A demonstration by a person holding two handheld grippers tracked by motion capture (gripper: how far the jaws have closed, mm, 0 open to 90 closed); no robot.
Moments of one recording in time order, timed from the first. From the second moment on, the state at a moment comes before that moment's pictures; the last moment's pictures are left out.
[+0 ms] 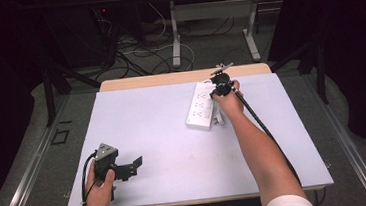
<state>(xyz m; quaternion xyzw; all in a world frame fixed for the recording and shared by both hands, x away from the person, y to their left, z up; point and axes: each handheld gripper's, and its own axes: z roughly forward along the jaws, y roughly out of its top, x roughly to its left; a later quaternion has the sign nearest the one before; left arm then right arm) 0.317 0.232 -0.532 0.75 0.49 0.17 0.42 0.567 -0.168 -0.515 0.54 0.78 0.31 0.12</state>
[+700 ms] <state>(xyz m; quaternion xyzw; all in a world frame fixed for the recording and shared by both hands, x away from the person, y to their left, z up) 0.317 0.232 -0.532 0.75 0.49 0.17 0.42 0.567 -0.176 -0.503 0.53 0.79 0.29 0.12</state>
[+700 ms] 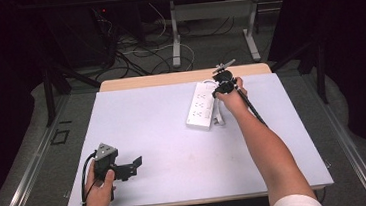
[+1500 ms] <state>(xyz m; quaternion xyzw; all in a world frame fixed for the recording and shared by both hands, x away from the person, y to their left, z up) 0.316 0.229 -0.532 0.74 0.49 0.18 0.42 0.540 -0.179 -0.473 0.48 0.82 0.26 0.14</state>
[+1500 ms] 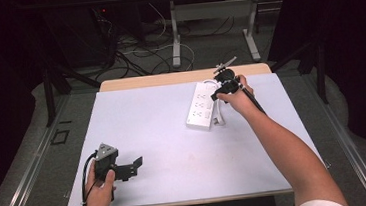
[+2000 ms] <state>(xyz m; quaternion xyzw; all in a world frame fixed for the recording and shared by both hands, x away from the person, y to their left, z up) 0.316 0.229 -0.532 0.75 0.49 0.17 0.42 0.513 -0.177 -0.460 0.46 0.84 0.26 0.14</state>
